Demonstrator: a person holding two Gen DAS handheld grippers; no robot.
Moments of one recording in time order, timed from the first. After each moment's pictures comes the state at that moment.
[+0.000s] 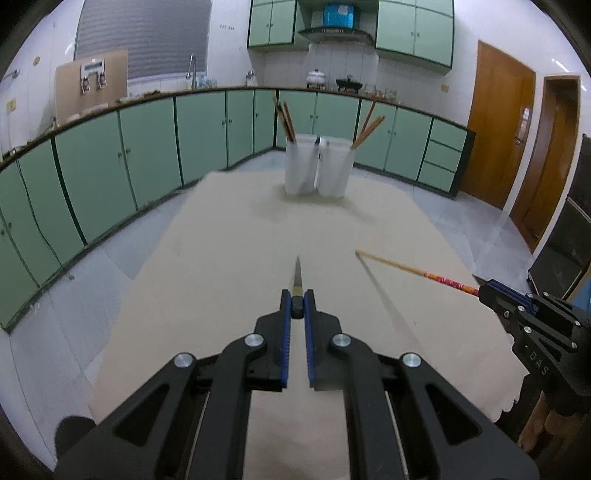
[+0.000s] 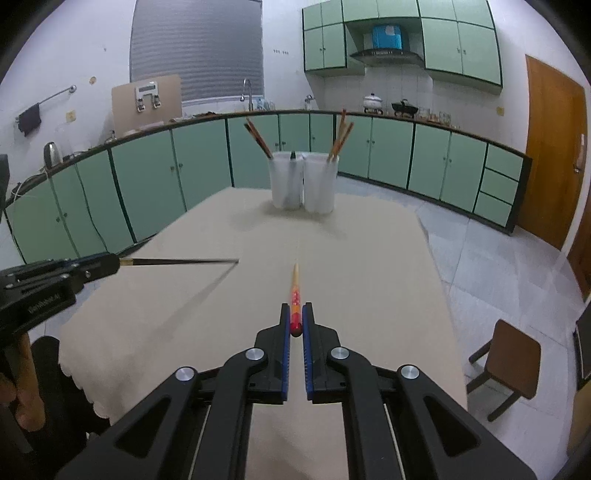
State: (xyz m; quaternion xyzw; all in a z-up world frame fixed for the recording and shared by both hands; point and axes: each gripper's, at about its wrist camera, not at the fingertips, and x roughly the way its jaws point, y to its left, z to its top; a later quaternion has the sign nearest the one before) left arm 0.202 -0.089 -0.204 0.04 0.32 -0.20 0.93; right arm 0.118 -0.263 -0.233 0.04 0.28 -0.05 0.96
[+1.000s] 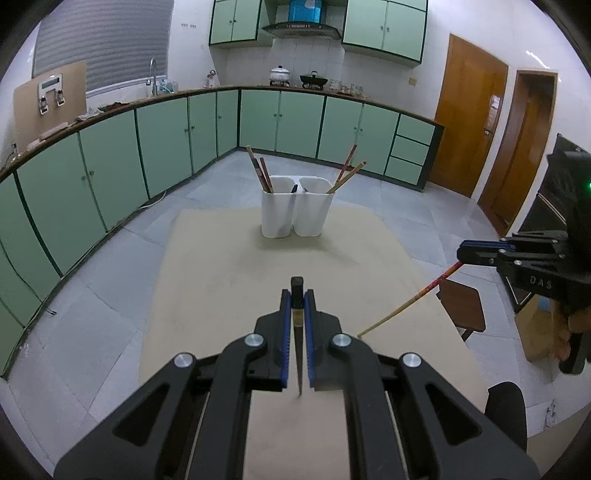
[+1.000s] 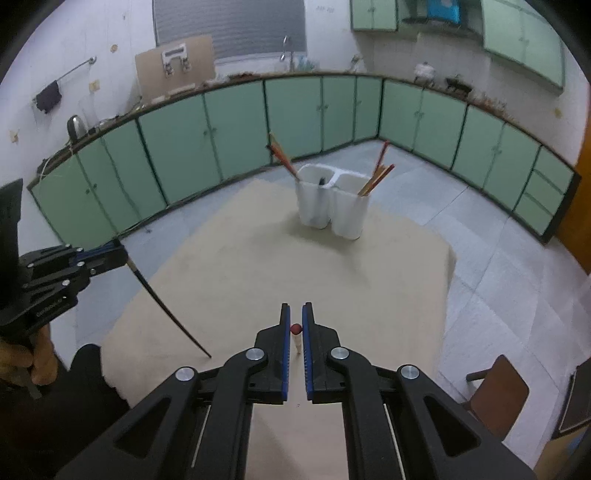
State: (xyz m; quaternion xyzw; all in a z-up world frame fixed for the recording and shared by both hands) left arm 0.287 -0.083 -0.114 0.05 0.34 -0.28 0.89; right arm 0.233 -0.299 -0.109 0.01 0.40 0.05 0.91
